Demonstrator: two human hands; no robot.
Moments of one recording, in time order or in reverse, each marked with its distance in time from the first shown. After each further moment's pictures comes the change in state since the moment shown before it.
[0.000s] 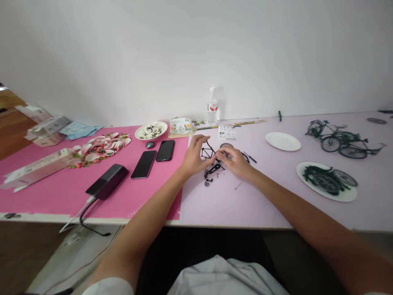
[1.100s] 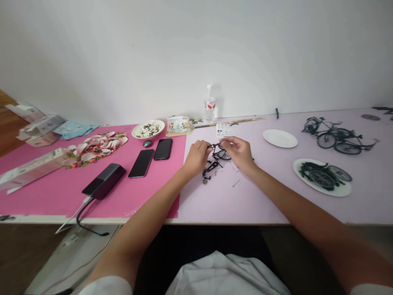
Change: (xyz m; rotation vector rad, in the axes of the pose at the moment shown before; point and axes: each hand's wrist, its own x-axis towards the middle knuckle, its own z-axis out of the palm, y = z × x) left_hand 0.001 0.010 0.008 0.139 -0.247 -0.095; right_hand 0.008 0.014 0.001 0.294 0.370 0.102
